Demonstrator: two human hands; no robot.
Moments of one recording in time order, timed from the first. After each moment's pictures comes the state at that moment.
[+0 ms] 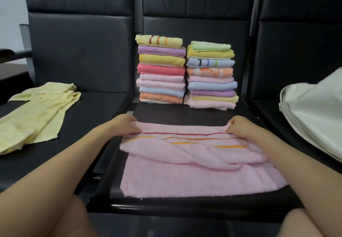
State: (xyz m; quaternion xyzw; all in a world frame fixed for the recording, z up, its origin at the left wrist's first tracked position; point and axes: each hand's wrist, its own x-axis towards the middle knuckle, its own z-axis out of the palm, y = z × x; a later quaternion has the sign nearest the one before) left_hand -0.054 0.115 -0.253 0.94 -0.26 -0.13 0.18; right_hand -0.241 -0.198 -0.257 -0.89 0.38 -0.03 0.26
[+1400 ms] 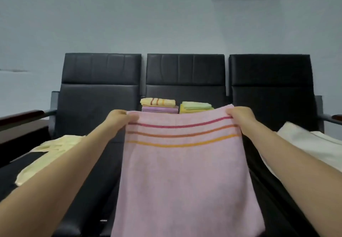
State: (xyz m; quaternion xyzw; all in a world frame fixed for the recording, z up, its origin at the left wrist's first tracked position) left_hand -0.098 0.140 -0.085 0.81 -0.20 -0.01 0.55; right_hand -0.295 -0.163 -0.070 -0.72 0.34 -0.37 0.48
